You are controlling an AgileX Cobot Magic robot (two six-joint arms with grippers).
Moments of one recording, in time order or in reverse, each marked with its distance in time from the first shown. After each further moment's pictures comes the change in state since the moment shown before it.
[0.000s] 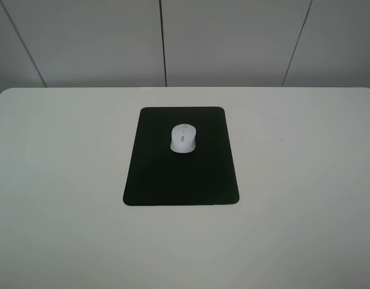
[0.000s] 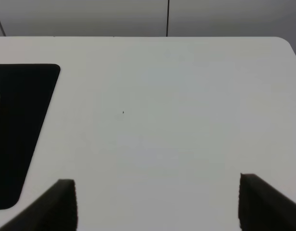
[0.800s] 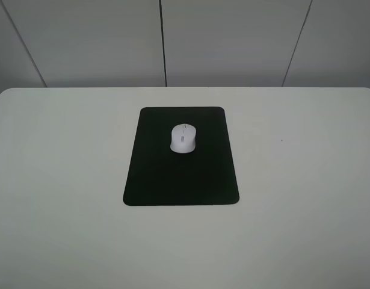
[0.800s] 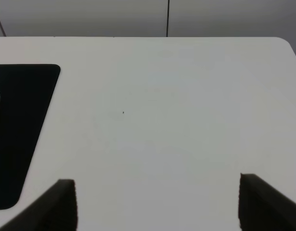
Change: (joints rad) left arm 0.000 -0.163 0.075 -0.031 -0.026 0.103; right arm 0.000 0.000 0.000 0.000 0.000 0.000
